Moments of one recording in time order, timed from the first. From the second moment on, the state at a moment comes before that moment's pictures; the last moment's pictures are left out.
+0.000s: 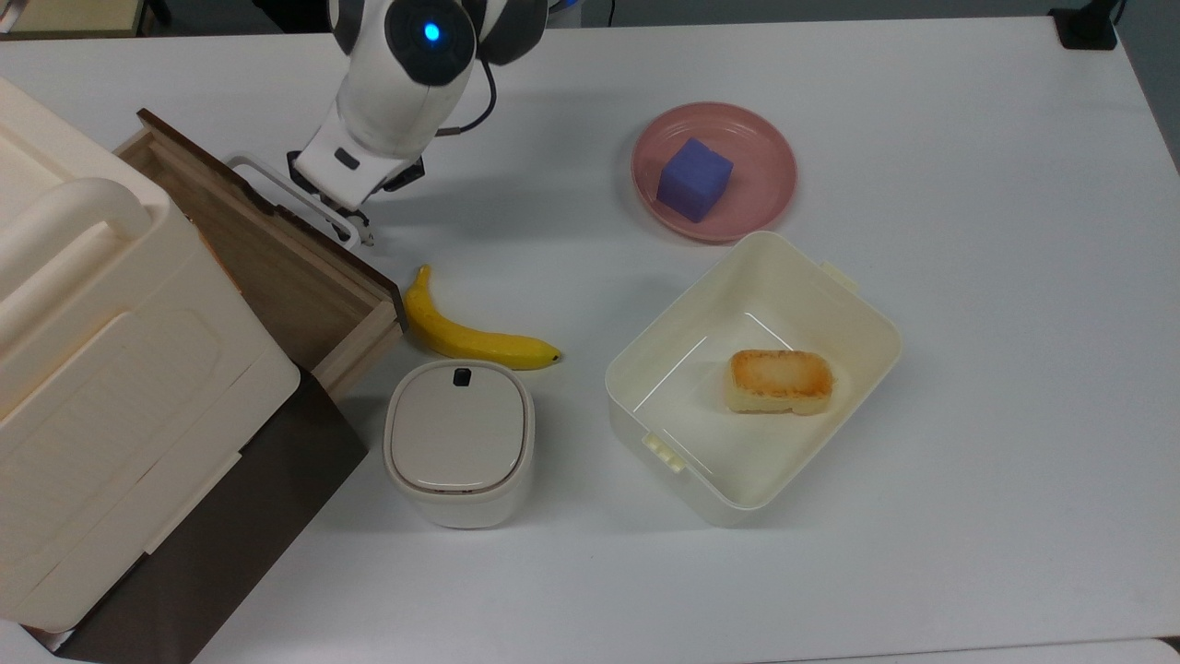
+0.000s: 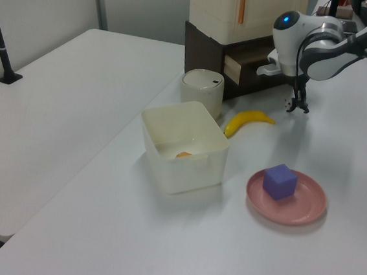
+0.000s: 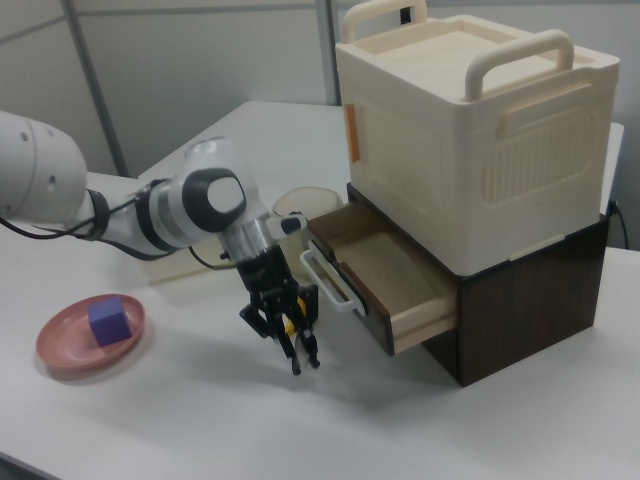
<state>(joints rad) -0.03 0.21 -0.10 -2.01 -0.52 2.04 -0.13</state>
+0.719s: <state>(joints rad) -0.02 0.03 0.00 -1.88 -0.36 1.75 -0.16</state>
